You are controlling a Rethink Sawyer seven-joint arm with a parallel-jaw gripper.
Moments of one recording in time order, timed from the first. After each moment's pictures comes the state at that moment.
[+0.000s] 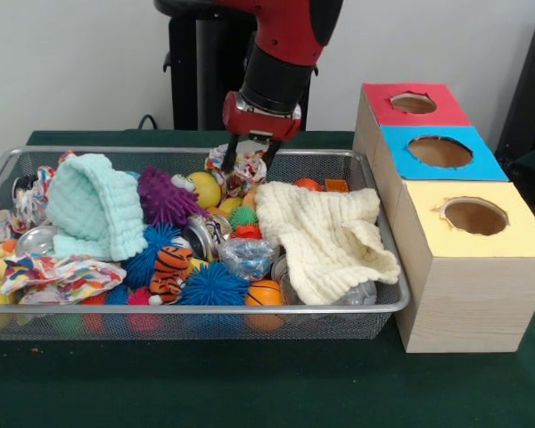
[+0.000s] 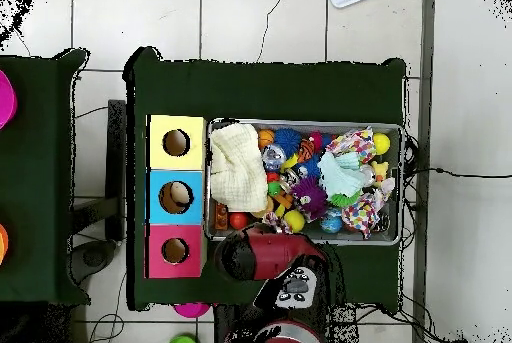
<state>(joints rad) -0.02 -0.46 -0.29 1.86 -0.23 0.15 1.57</state>
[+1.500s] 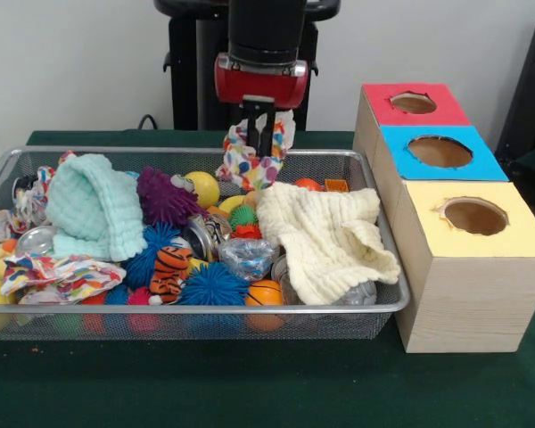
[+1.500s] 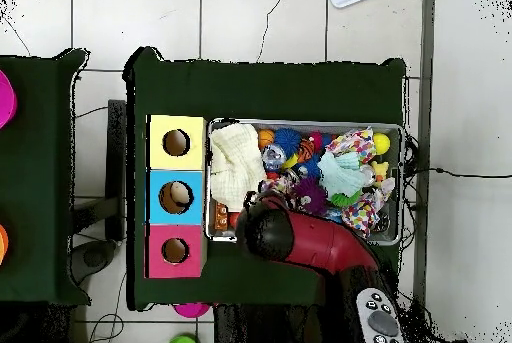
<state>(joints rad) -0.30 -0.76 -0.01 1.93 -0.06 0.26 1.57</state>
